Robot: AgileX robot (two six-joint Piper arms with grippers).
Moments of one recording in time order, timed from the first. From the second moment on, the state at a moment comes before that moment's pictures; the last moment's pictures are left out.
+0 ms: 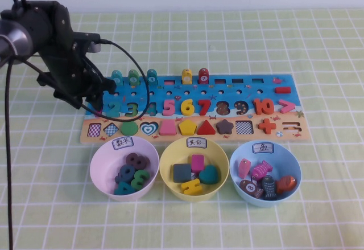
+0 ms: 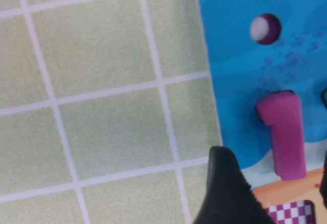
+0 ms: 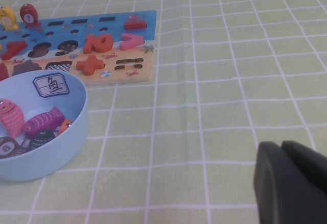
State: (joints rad) right arm 0.09 -0.01 0.03 -0.02 0.37 0.19; left arm -0.18 2.16 -1.81 -0.01 1.06 0.02
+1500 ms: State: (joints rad) right arm 0.09 -0.01 0.03 -0.02 0.37 0.19; left arm -0.20 2.20 -1.81 0.01 1.04 0.01
